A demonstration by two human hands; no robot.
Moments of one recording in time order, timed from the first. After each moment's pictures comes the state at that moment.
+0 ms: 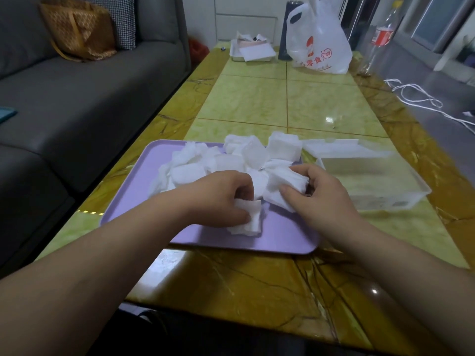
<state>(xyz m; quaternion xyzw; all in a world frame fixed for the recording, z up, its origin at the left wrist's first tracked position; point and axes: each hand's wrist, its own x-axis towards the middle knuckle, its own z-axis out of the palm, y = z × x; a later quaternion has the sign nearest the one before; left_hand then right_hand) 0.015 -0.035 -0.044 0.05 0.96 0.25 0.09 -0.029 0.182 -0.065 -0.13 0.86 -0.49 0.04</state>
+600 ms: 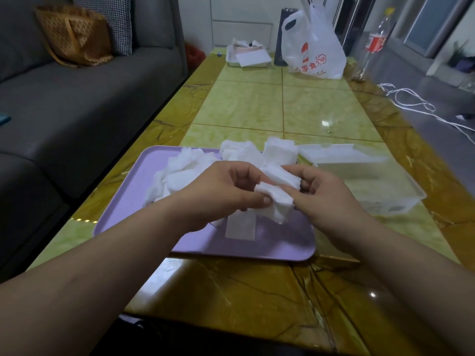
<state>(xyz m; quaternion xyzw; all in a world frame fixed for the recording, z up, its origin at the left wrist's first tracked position) 0.012 -0.021 -0.038 0.00 0.77 0.63 0.07 -0.040 0.186 -0.060 -0.16 0.76 -0.61 0.13</state>
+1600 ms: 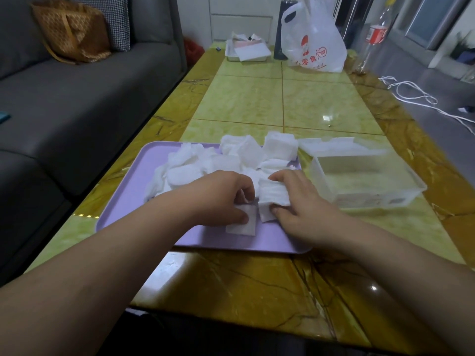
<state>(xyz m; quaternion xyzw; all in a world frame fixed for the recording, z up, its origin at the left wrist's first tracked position) 0.005 -0.031 -0.044 0.06 0.97 0.21 0.11 -0.029 0.177 -0.066 -0.30 0.91 -0.26 0.10</state>
